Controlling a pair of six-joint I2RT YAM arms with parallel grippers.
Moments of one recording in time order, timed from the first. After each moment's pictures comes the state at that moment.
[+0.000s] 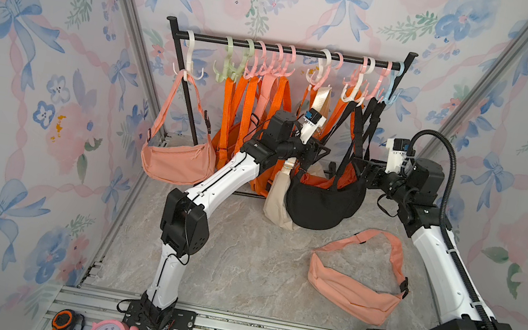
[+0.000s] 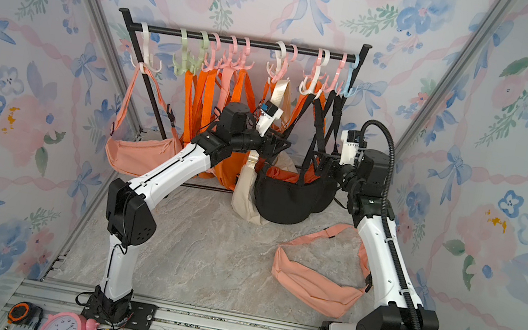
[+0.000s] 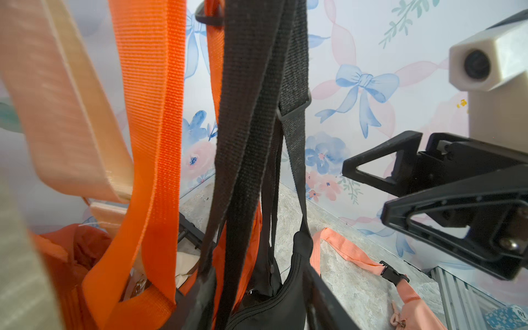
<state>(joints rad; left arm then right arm) -0.55 2.06 2.09 -0.27 0.48 -0.10 0.08 1.38 1.34 -0.21 -0.42 0.16</state>
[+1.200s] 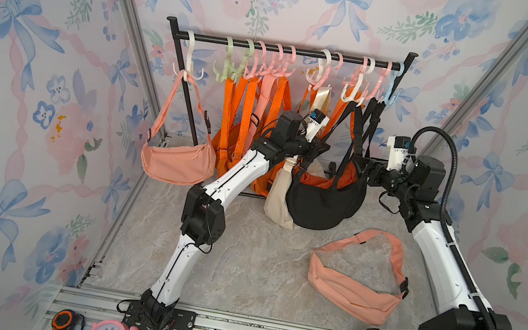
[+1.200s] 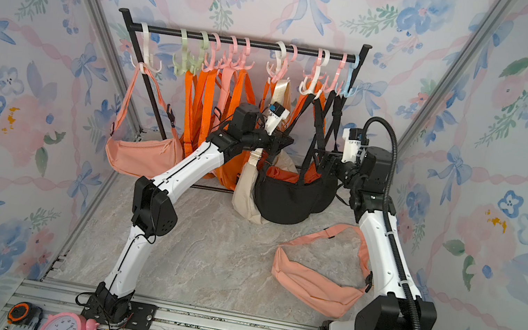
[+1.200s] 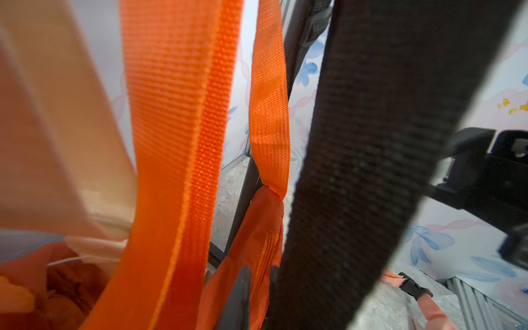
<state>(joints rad) -0.54 2.31 2.39 -0.34 0.51 -0.13 0.03 1.45 1.39 -0.20 -0.50 0.18</state>
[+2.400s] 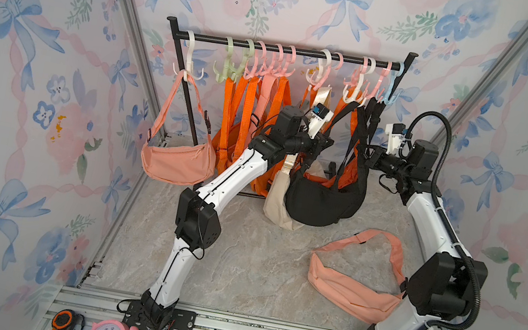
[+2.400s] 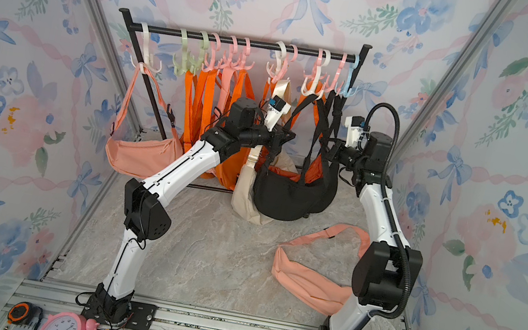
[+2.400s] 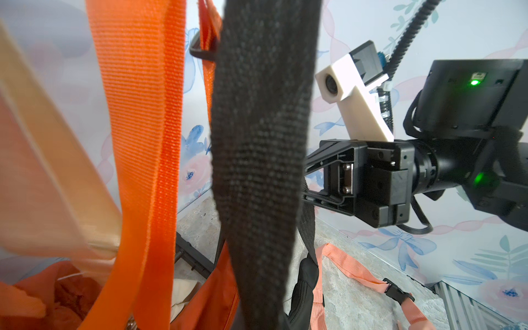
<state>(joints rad) -0.58 2.22 2.35 -0.34 0.49 -0.12 -0.03 1.75 1.61 -0.11 -0.75 0.32</state>
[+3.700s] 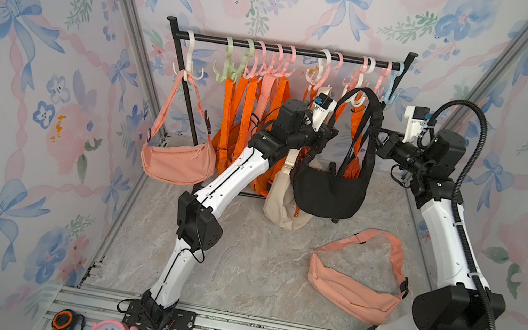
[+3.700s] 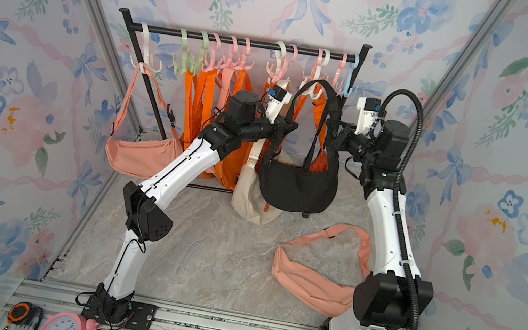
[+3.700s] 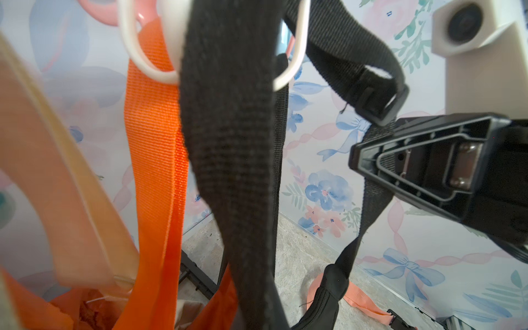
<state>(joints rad) -0.60 2.20 2.45 -0.38 0.39 -0.15 0.02 1.59 1.71 -0.17 -0.69 0.35</state>
